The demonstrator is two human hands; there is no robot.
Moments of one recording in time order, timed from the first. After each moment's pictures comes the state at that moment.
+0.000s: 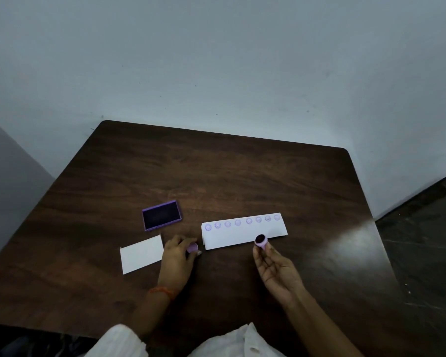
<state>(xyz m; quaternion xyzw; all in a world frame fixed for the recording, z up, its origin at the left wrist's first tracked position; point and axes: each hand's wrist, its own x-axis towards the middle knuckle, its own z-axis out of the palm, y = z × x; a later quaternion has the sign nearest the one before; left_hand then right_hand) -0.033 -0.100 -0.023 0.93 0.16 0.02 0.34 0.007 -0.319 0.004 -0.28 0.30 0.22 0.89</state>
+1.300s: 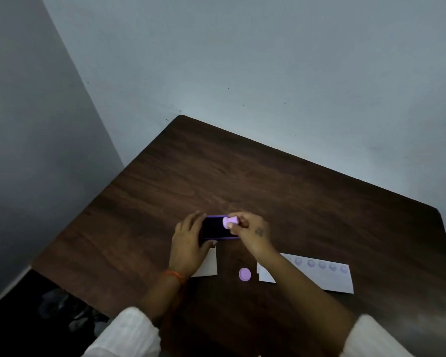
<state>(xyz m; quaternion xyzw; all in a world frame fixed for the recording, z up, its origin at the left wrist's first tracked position) -0.021 0.006 -0.023 0.91 0.25 0.11 0.32 0.083 -0.122 0.020 -0.83 -0.12 0.22 0.50</state>
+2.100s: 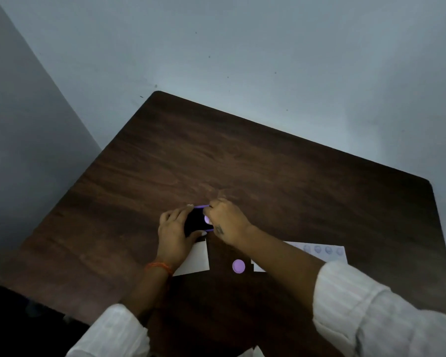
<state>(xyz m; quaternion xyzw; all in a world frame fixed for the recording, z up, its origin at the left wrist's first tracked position) -0.004 0.023 -0.045 0.91 0.24 0.09 0.32 0.097 -0.084 0.019 -0.85 -0.49 0.17 0.03</state>
